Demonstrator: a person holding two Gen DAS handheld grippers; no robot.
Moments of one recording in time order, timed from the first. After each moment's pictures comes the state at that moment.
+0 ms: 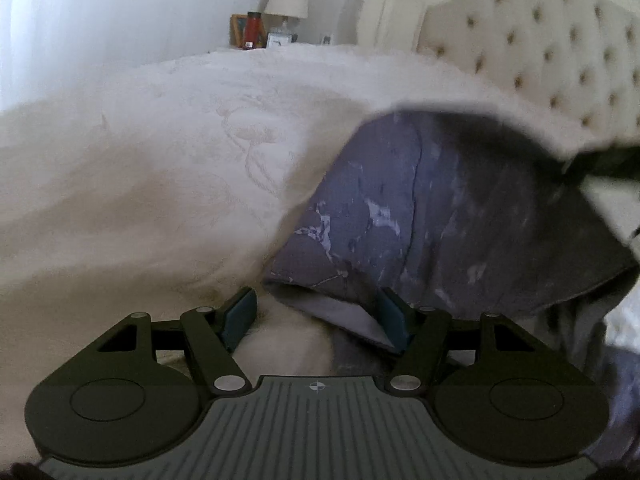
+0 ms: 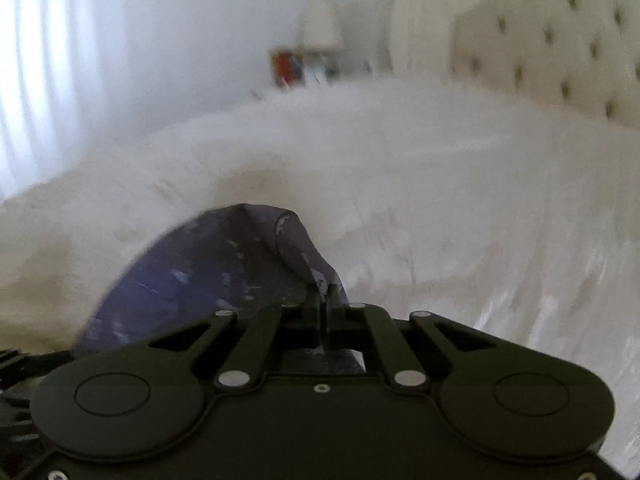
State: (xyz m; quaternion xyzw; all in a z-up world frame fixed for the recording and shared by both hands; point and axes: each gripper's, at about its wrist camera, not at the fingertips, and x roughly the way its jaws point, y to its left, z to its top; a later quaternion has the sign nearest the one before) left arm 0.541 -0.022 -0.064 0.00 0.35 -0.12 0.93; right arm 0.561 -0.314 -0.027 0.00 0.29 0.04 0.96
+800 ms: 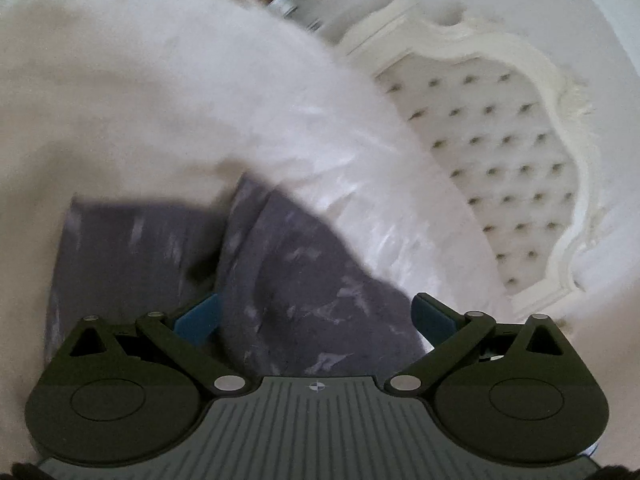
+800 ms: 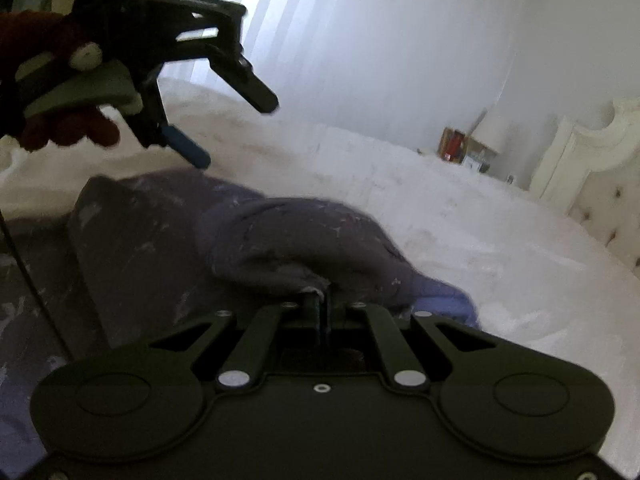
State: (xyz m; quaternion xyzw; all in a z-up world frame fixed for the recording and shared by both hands) left arm 0.415 0.085 -0.006 -0.30 0.41 -0.23 0.83; right arm 0.267 -0.218 -0.050 -0.22 0.21 0.23 0.93
